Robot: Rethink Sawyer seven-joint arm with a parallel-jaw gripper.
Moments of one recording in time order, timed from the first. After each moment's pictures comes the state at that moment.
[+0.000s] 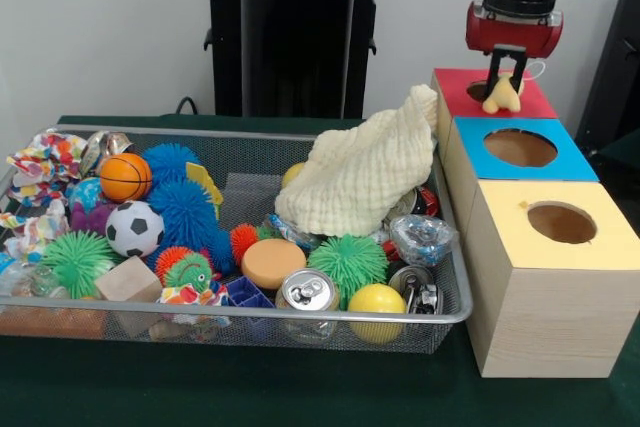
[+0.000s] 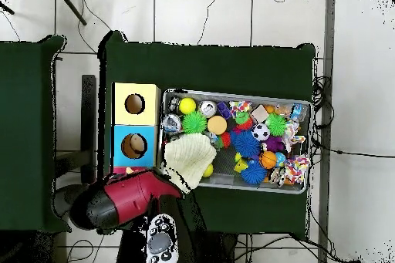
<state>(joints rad) 0.04 -0.81 0.13 1.95 -0.27 0.43 2.34</state>
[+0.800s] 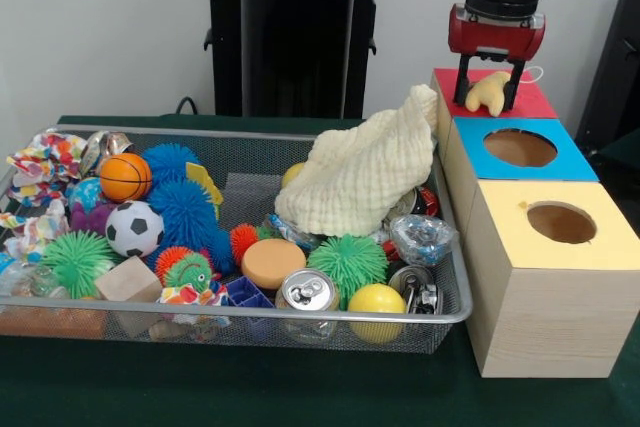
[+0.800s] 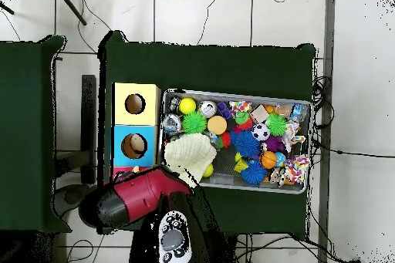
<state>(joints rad) -0.01 -0.81 0.16 1.96 -0.34 0.43 2.34</state>
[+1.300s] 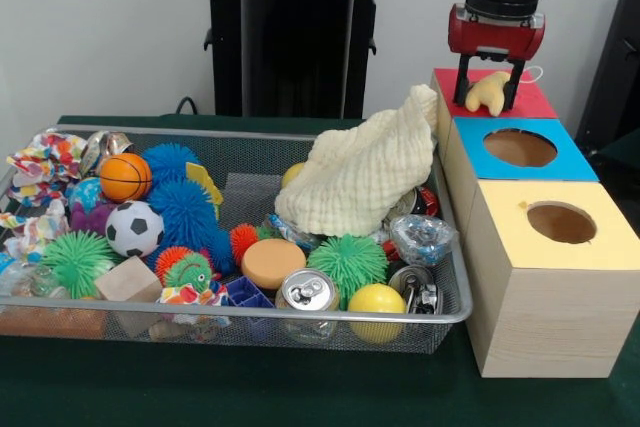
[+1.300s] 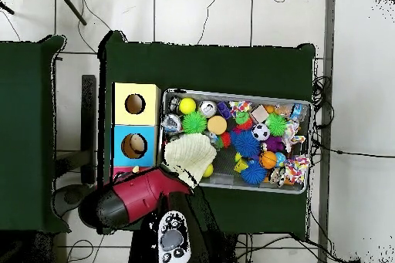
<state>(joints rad) -0.02 -0.82 0.16 1.96 -0.35 0.43 2.34</state>
